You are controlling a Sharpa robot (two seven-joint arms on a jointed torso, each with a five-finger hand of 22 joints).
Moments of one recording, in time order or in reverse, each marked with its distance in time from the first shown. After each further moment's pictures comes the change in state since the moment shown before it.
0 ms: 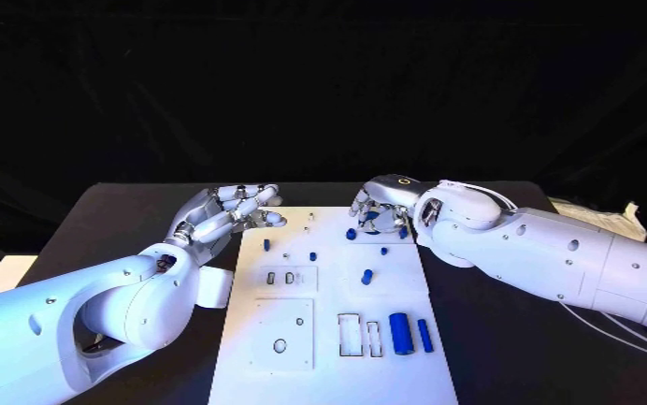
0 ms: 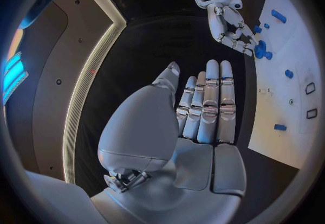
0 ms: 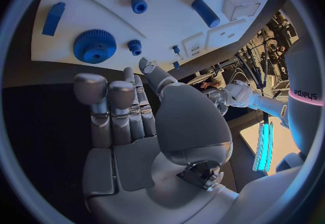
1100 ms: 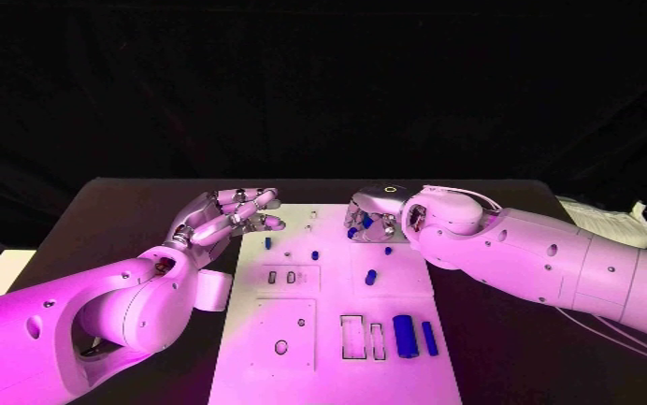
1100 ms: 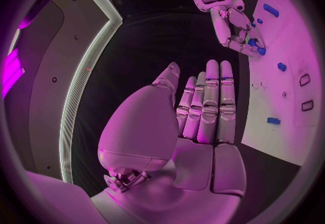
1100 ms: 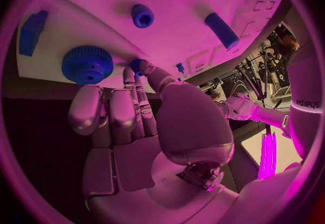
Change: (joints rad) left arm 0.002 0.001 0.000 -0.004 0.000 0.000 -0.012; left_hand 0.000 0.000 -0.003 -0.003 0.000 -0.004 0.004 -0.006 -0.001 -0.004 0.004 -0.005 -0.001 0.000 0.000 0.000 0.006 0.000 0.000 0.000 -0.004 -0.002; right arm 0.000 0.051 -0.003 -0.037 -0.081 0.079 -0.024; right_hand 0.008 -0.015 0.069 0.063 -0.004 0.006 0.001 0.000 0.001 -0.003 0.004 0.000 0.000 0.004 0.004 0.189 0.211 -0.016 0.014 0.014 0.195 0.244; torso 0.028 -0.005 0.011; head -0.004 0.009
